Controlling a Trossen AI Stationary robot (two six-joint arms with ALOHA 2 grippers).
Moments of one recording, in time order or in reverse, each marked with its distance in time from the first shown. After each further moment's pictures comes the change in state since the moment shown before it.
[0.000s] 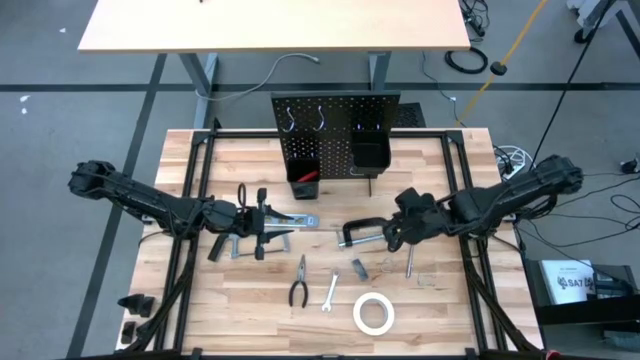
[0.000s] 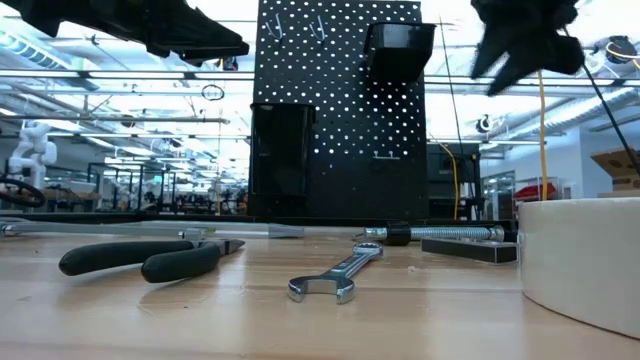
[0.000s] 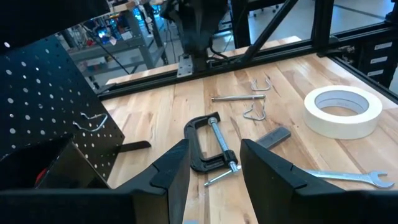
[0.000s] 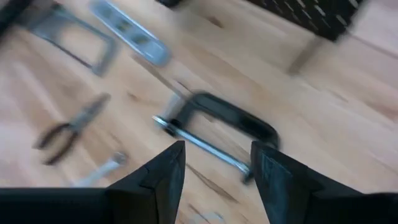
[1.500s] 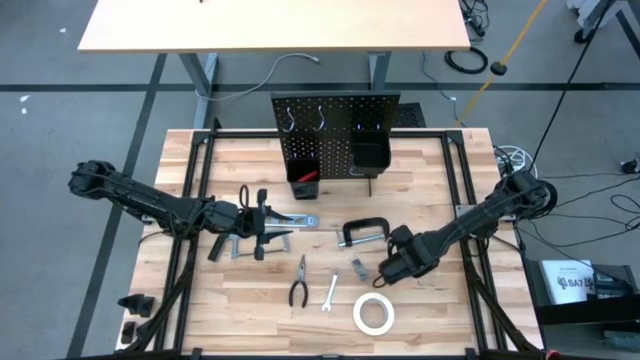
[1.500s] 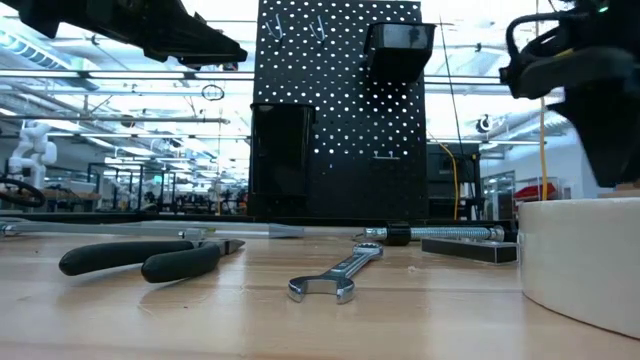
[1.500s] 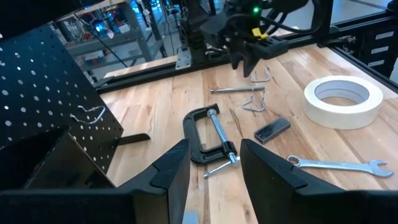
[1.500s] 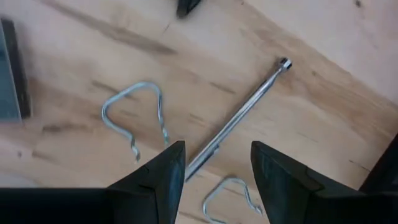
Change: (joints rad) left arm 0.000 0.000 0.000 -0.033 0.000 -0.001; right arm 0.148 0.429 0.076 -0.256 -0.361 0.397
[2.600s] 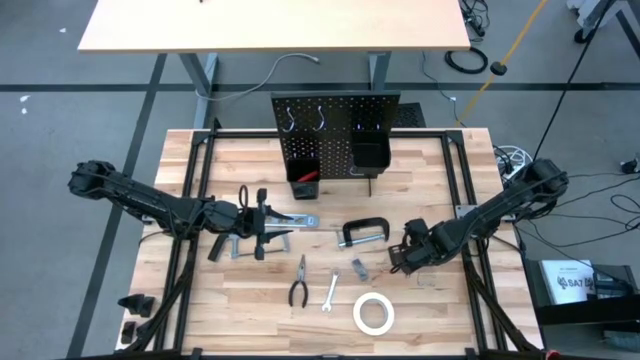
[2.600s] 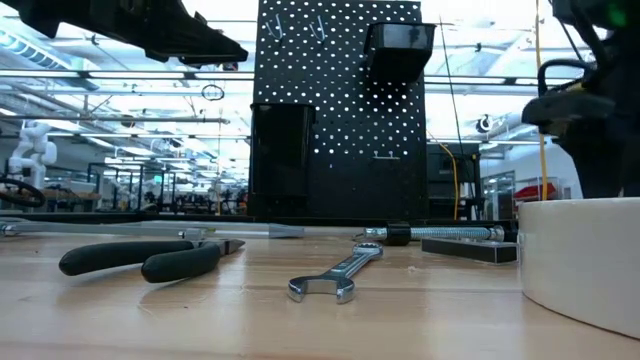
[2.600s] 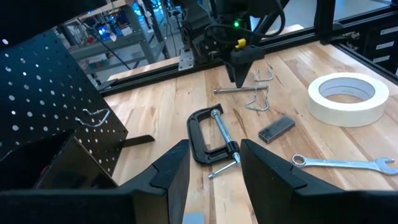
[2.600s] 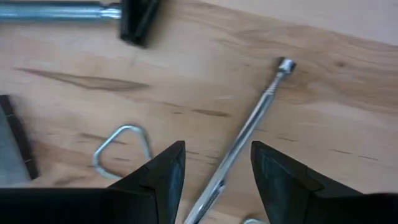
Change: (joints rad) left arm 0.004 0.000 0.000 0.003 -0.008 0.028; right arm -0.007 -0.240 -0.373 0.363 0.059 0.256
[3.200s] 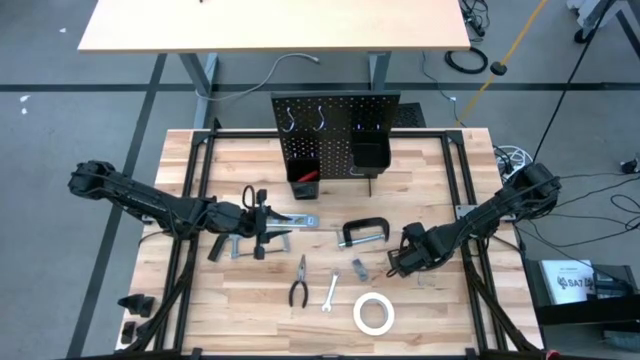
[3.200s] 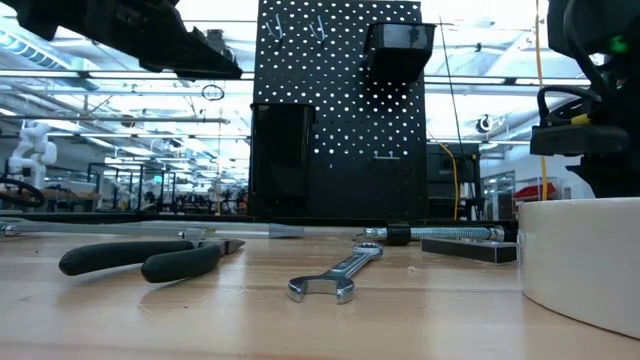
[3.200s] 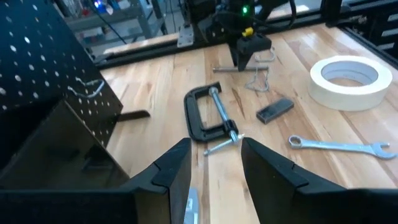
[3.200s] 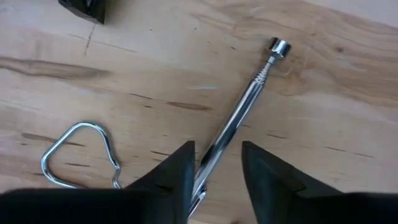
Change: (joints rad) left arm 0.004 0.000 0.000 -0.083 0.000 -0.081; right arm -0.004 0.094 0.000 0.014 -0.056 -0.021
